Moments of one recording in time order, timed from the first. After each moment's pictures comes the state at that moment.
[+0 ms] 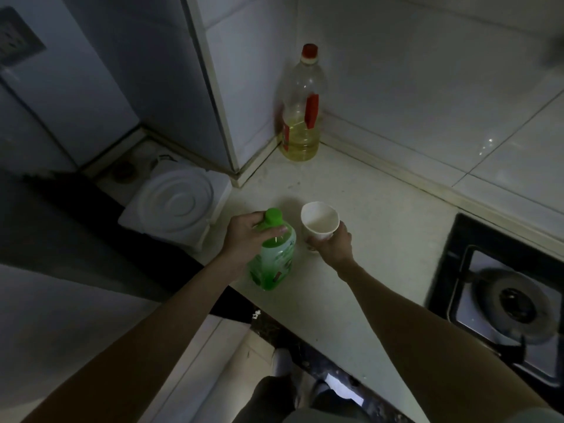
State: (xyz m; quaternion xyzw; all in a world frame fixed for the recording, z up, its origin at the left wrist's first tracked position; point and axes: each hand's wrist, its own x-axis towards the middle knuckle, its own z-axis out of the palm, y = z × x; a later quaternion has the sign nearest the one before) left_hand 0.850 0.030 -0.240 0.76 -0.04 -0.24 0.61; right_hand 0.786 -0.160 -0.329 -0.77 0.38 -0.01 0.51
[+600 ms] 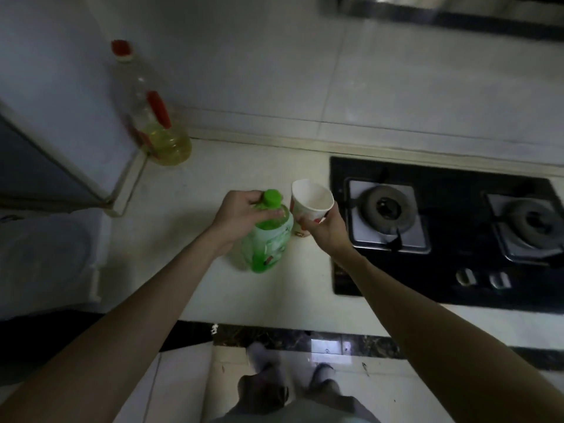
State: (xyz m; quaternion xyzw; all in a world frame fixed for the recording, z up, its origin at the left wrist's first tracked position) left_hand 0.785 -0.115 -0.213 0.71 -0.30 -0.39 0.50; right_hand 0.624 -0.239 -0.282 -0.68 0.45 -0.23 0.53
